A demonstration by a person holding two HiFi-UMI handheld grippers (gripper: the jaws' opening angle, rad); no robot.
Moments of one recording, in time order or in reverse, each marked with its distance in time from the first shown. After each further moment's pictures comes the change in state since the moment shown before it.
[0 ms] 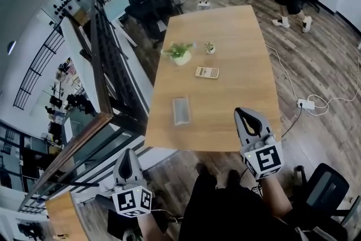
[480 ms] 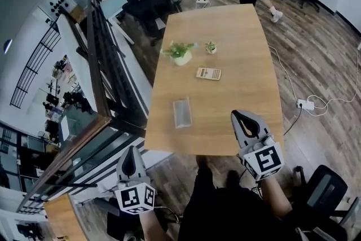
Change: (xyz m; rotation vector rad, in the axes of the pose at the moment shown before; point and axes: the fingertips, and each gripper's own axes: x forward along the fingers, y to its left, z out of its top) left arm 0.049 0.004 -0.016 -0.004 0.021 -0.029; right arm 0.039 0.009 -0.014 0.035 0.039 0.048
